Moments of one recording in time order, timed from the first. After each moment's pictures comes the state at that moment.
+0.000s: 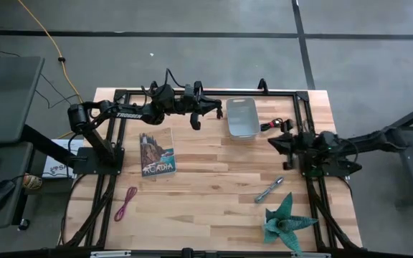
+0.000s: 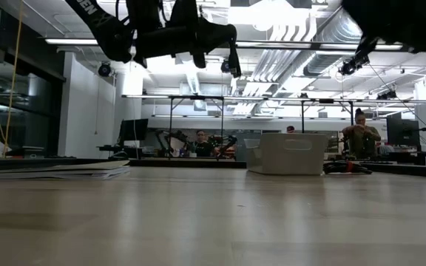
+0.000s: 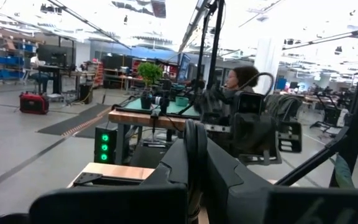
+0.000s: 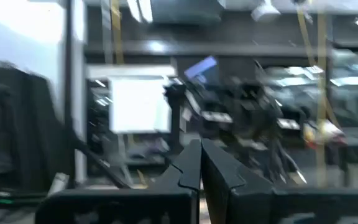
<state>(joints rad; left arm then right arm) 0.54 1.67 0.92 0.96 0.44 -0.18 0.08 0.56 0.03 0.93 0.14 -0.06</state>
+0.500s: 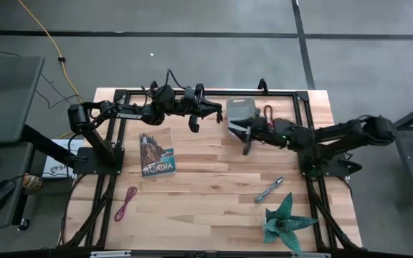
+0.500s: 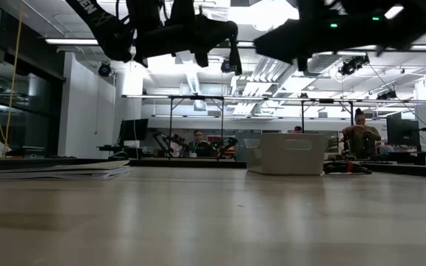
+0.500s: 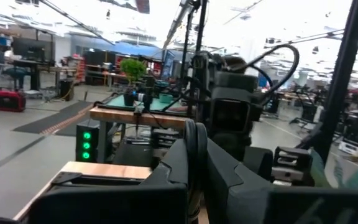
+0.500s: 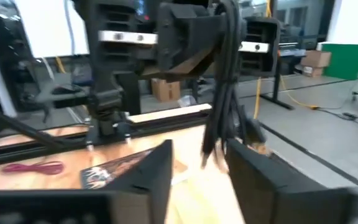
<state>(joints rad) 0.53 1.67 0.92 0.96 0.50 -0.21 -0.09 1.24 0.51 0.74 0.22 0.04</state>
